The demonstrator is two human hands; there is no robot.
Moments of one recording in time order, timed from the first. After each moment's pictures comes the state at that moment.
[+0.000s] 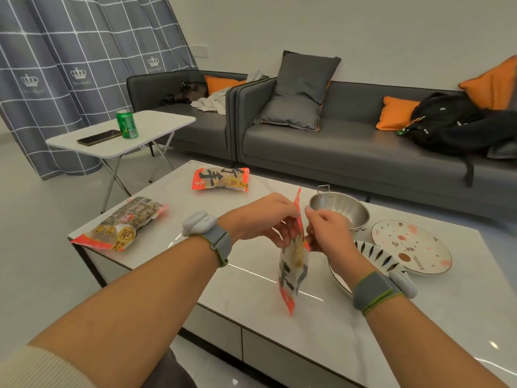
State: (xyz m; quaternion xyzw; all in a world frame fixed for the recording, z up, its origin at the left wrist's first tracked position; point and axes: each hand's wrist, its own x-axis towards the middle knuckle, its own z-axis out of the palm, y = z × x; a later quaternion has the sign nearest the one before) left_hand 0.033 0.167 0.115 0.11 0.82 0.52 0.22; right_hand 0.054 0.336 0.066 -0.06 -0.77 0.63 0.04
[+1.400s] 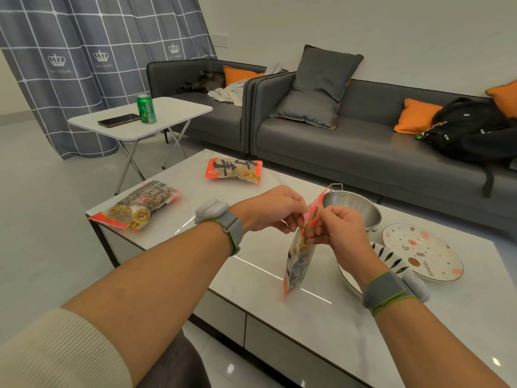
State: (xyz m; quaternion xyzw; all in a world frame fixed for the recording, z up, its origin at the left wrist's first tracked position) left_hand 0.040 0.158 0.111 0.10 0.81 0.55 0.19; right_hand 0.067 0.337 0.074 0.02 -0.72 0.69 0.00
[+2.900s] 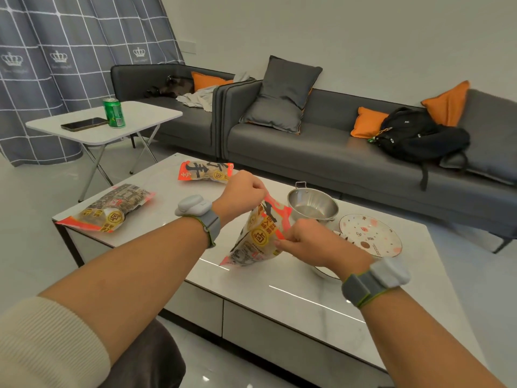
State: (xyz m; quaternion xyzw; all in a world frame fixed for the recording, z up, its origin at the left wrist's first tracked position) left_hand 0.059 0.158 0.119 0.07 0.89 0.45 -0.06; right_hand 0.127 0.355 0.110 0.21 -0.96 0.15 -0.08
